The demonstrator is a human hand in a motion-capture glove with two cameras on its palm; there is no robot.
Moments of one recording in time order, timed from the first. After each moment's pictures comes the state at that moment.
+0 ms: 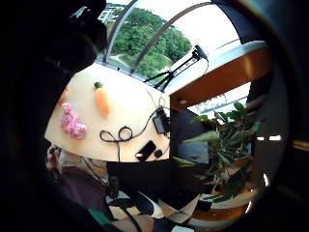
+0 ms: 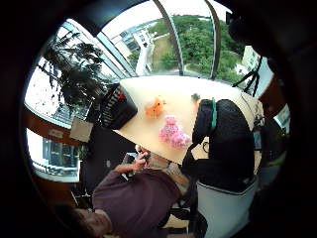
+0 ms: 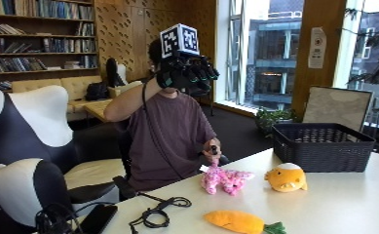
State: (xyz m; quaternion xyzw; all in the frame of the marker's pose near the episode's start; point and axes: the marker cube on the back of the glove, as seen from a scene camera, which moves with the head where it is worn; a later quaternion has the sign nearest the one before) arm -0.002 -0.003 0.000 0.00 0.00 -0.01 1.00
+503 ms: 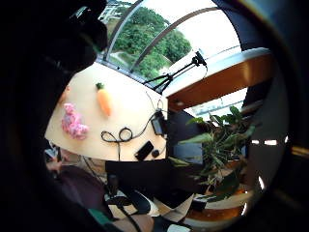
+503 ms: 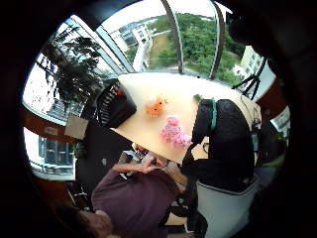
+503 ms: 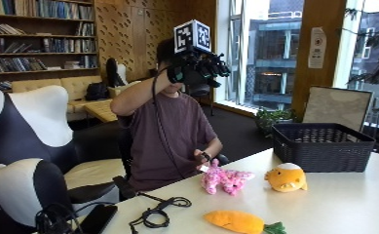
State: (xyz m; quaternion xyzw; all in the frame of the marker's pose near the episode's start) arm -0.033 -0.022 -0.012 -0.02 0.03 -0.02 1.00
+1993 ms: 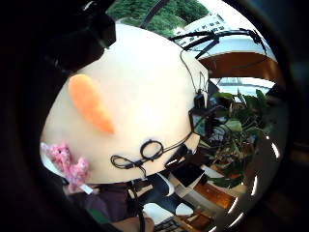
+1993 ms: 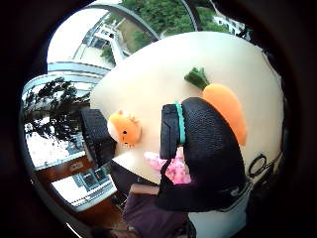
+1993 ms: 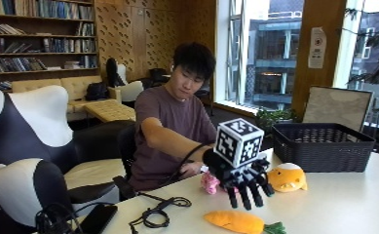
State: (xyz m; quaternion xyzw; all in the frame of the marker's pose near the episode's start) arm 0.024 -0.144 0.304 -0.24 -0.08 0.14 0.96
